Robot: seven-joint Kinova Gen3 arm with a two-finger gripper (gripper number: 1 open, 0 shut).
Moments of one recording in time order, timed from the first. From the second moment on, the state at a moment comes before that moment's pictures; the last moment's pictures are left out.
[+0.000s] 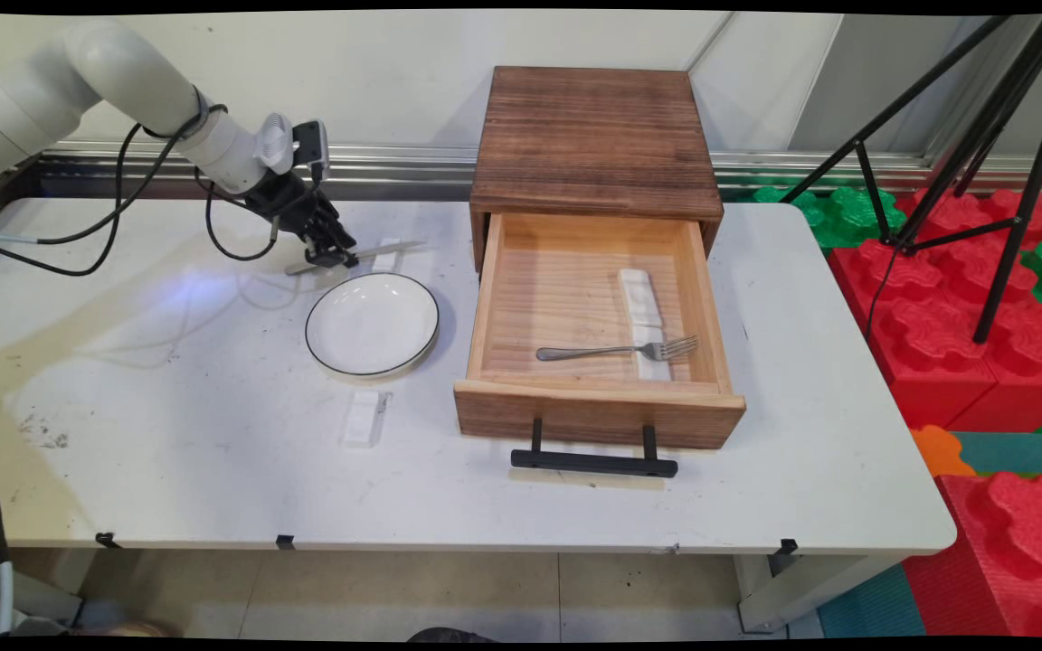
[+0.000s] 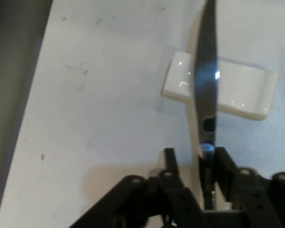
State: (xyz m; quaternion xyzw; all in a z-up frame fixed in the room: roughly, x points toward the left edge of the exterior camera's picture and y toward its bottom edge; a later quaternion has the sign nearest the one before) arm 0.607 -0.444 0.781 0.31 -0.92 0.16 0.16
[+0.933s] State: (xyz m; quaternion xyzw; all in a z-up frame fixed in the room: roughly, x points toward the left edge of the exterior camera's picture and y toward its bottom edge) arm 0.608 -0.436 0.799 0.32 -0.92 0.16 0.17
